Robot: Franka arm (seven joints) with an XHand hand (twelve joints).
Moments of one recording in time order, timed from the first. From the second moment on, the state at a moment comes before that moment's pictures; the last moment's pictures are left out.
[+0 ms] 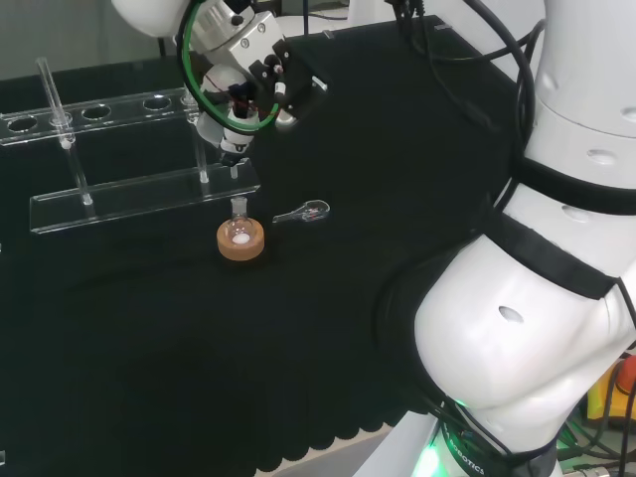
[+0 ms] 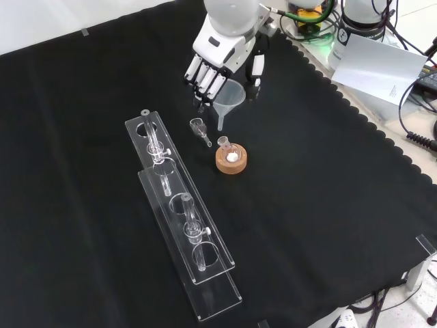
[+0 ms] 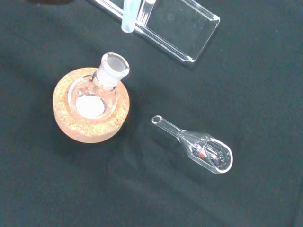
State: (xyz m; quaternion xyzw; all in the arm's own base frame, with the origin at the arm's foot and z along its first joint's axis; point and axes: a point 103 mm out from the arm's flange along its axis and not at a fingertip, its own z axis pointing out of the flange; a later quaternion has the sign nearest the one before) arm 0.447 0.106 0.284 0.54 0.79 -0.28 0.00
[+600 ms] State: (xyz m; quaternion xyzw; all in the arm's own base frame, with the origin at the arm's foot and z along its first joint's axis) arm 0.458 0.095 0.333 0.55 0.79 -0.27 0.01
